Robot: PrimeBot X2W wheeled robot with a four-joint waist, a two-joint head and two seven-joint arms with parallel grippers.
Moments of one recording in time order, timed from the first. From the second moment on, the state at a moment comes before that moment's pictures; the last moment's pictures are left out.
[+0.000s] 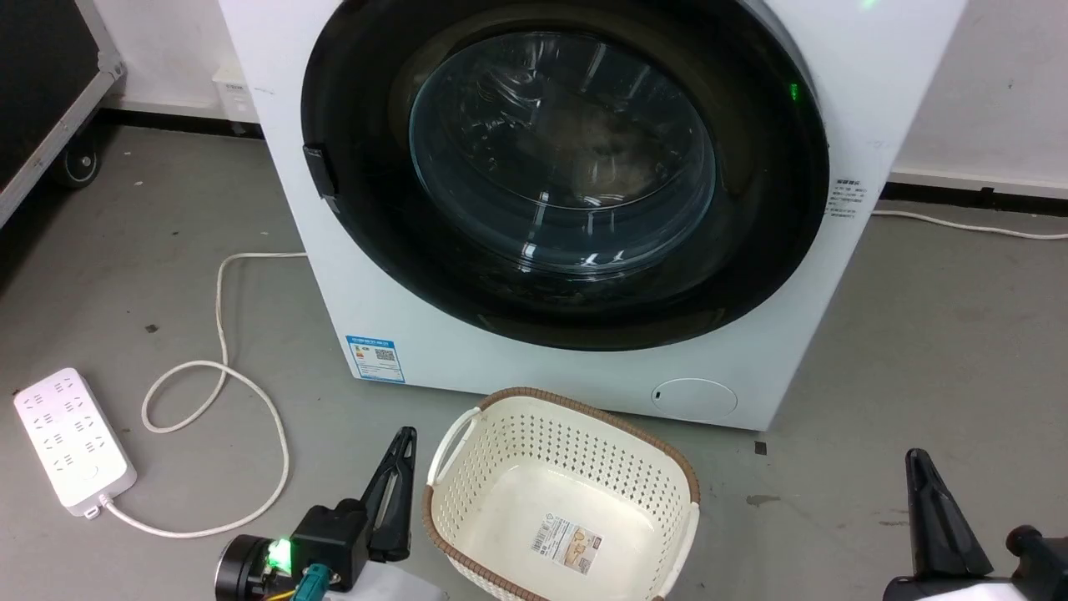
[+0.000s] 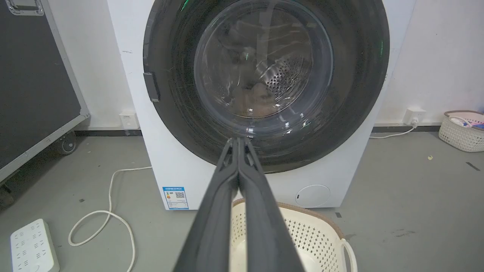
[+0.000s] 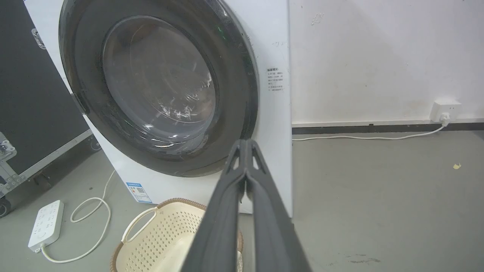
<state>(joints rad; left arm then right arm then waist) -0.01 0.08 -0.21 0.12 -0.09 0.03 -0.25 0.10 -0.07 -0.10 0.07 0.22 0.13 -0.25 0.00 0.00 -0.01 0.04</state>
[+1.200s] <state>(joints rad) -0.01 0.07 -0.15 0.09 -0.07 0.02 -0.17 0.08 -0.07 -0.07 0.05 0.16 0.13 -0.17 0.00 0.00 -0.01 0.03</state>
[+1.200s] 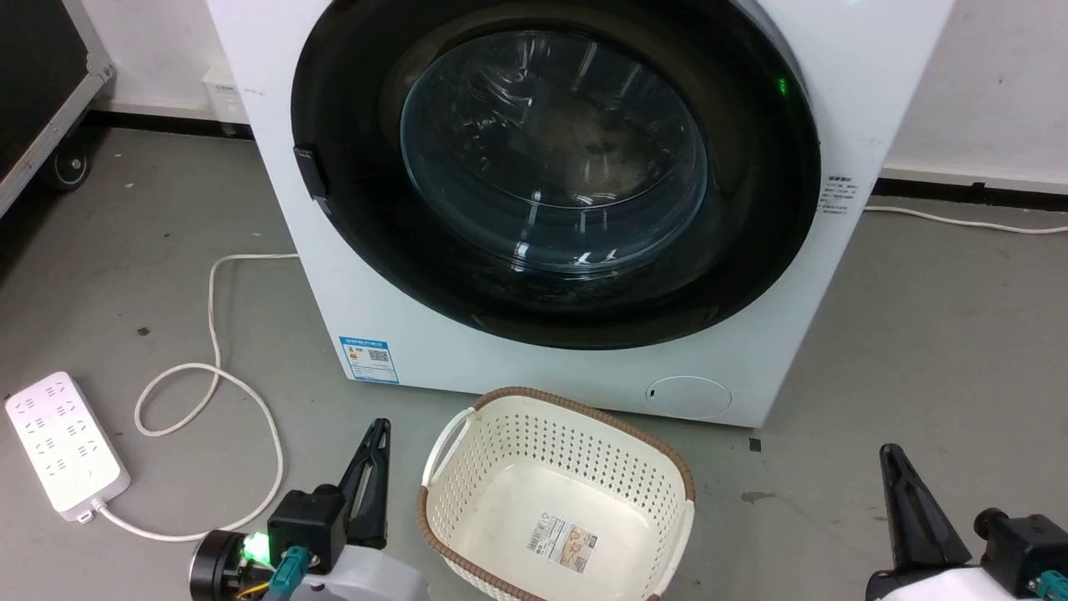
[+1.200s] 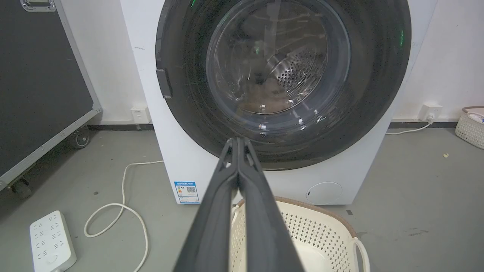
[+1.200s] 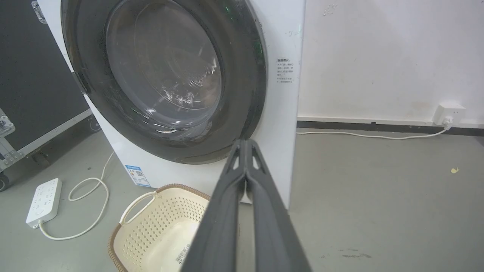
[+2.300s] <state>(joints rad) -0.01 0.07 -0.08 0.05 -0.04 0.01 -0.10 0.05 -0.06 -0.04 0.03 0.09 0.13 -0.10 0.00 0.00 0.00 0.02</state>
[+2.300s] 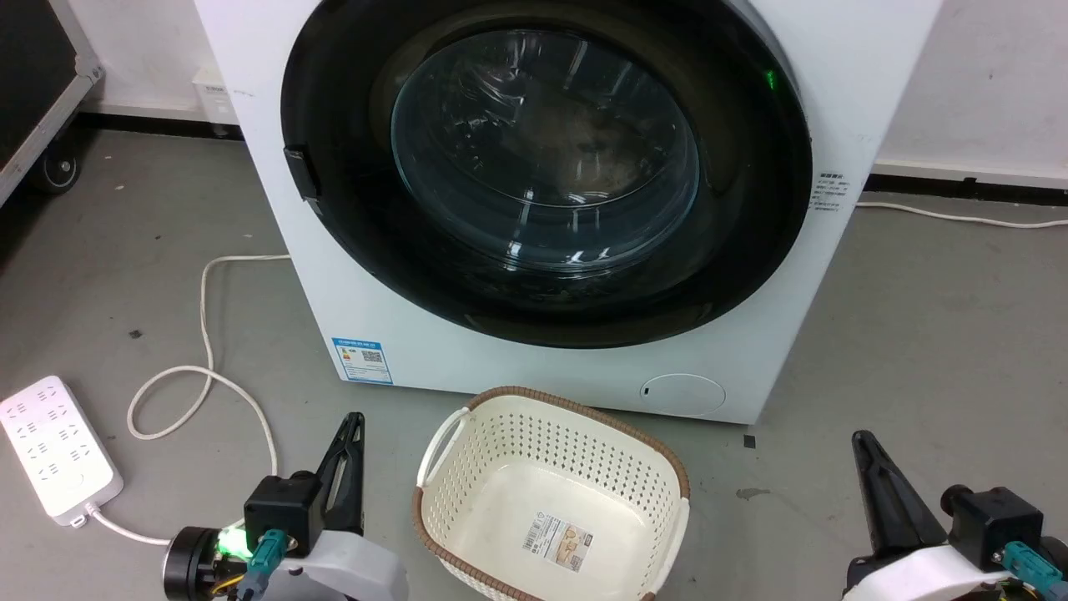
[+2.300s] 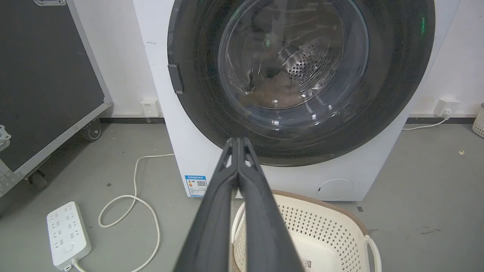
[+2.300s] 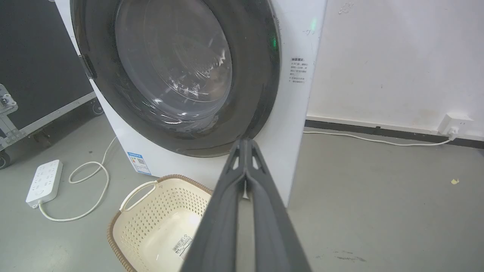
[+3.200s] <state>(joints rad) -0.01 0.06 -0.04 0.02 -0.02 0.01 -0.04 0.03 -0.06 -0.02 0.02 0.04 0.13 -0.04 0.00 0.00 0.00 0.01</state>
